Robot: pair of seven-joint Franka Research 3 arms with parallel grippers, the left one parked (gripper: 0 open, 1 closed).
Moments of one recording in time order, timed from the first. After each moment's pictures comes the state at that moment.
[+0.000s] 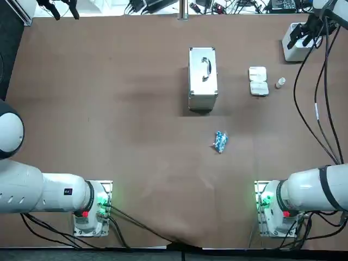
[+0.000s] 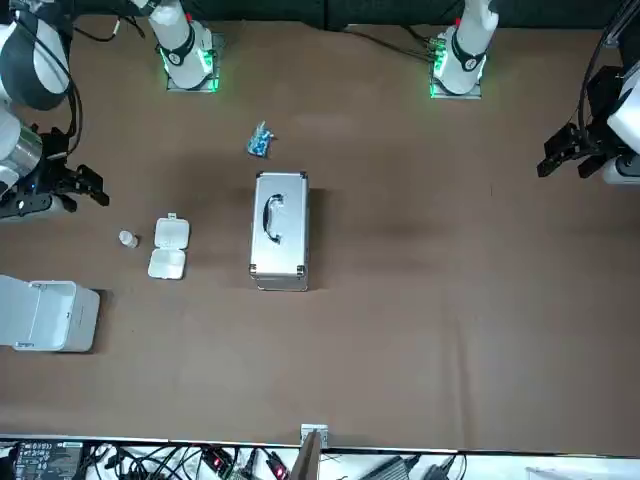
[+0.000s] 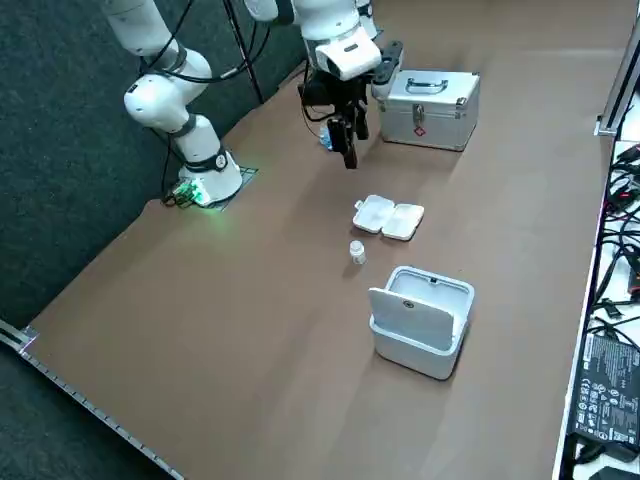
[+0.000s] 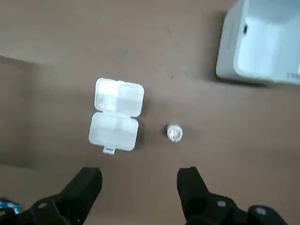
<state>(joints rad) -0.02 0.00 -0.11 -2.00 0.03 2.00 -0.28</state>
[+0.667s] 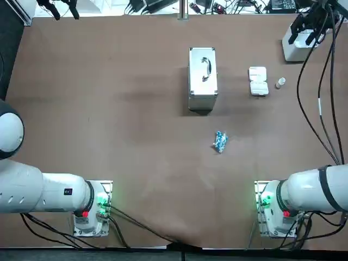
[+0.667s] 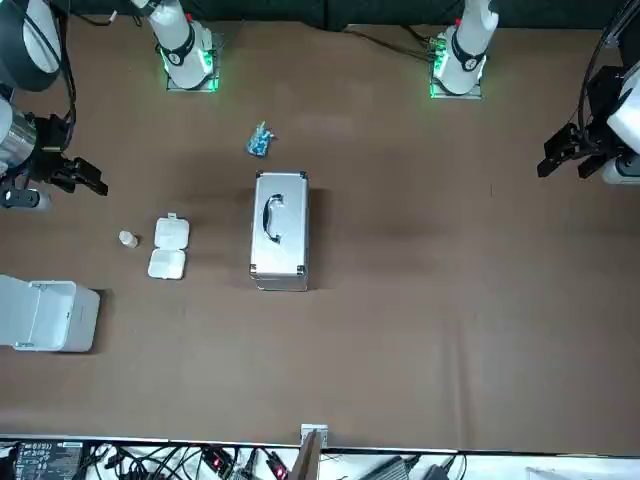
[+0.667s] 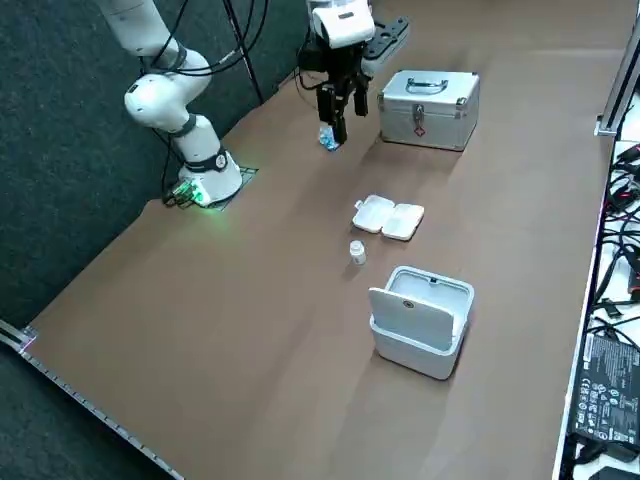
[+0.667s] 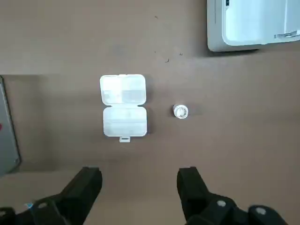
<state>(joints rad) -0.01 -0.01 -0.09 -1.90 0.02 1.84 -0.04</state>
